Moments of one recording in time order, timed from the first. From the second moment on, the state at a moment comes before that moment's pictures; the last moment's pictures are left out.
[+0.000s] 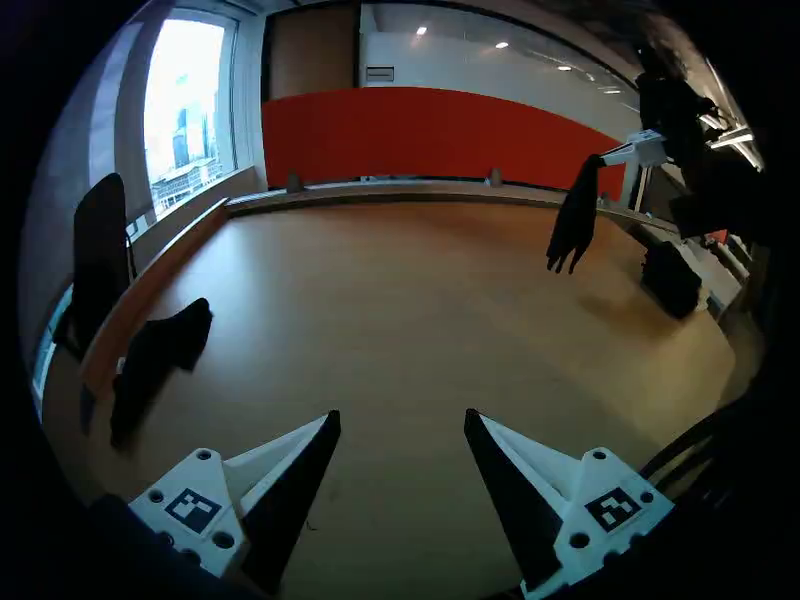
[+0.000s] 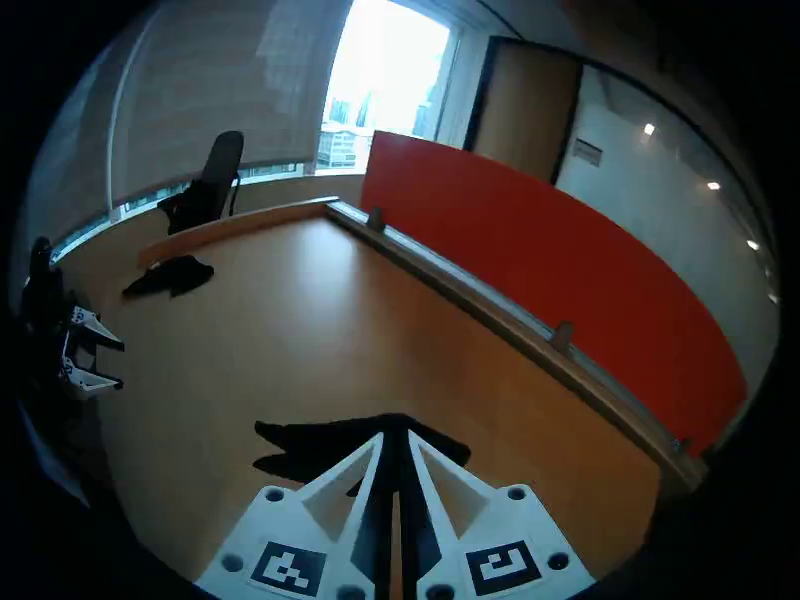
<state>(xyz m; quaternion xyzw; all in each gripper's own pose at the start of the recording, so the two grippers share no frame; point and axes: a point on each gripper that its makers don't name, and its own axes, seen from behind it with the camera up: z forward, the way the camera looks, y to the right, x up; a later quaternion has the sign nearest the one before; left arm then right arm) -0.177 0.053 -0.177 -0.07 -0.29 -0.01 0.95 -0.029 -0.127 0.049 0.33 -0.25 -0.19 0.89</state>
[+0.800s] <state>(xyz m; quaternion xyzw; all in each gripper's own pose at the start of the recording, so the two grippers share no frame) -0.170 0.067 -0.162 -0.08 -0.30 0.00 0.95 -0.009 0.021 0.072 0.25 -0.28 -0.18 0.91</state>
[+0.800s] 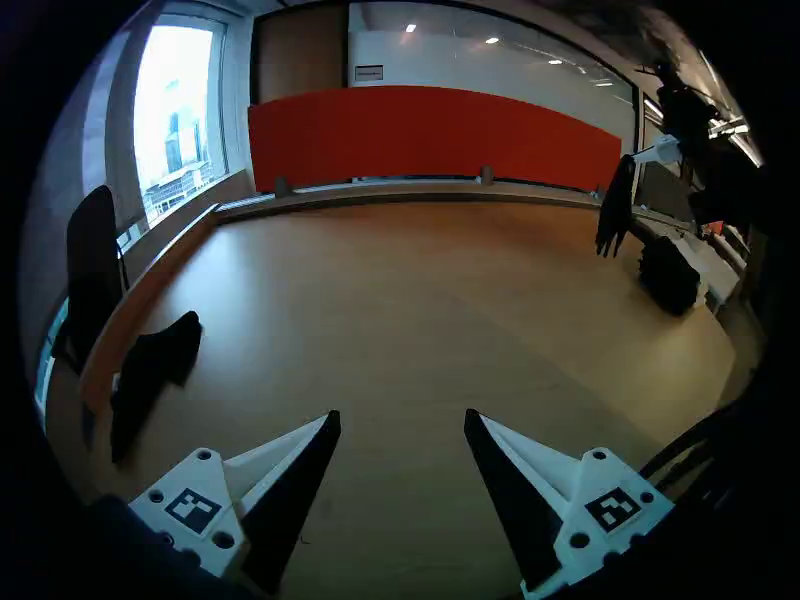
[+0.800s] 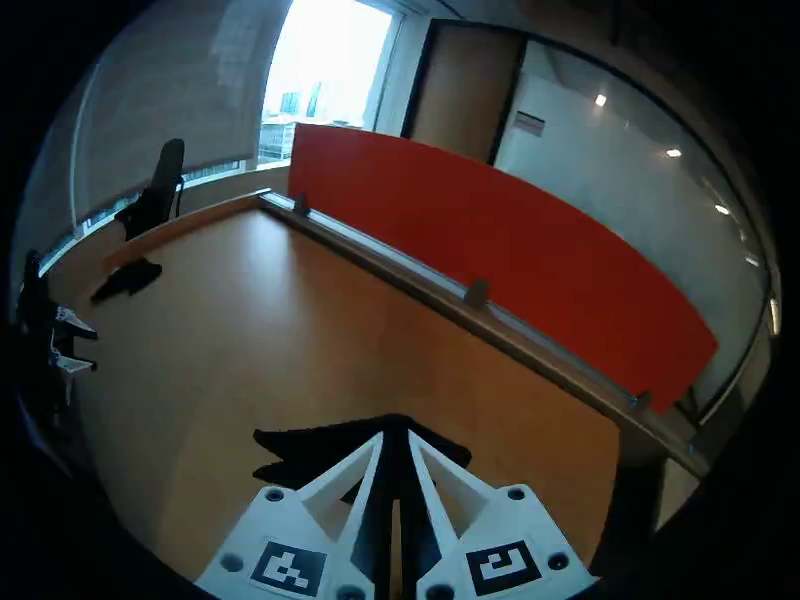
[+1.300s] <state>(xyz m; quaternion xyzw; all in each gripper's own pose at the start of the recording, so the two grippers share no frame) -0.170 0.073 -0.159 -0.08 -0.30 0.00 0.95 -0.004 0.105 0.088 0.20 -0.29 -0.18 0.92</state>
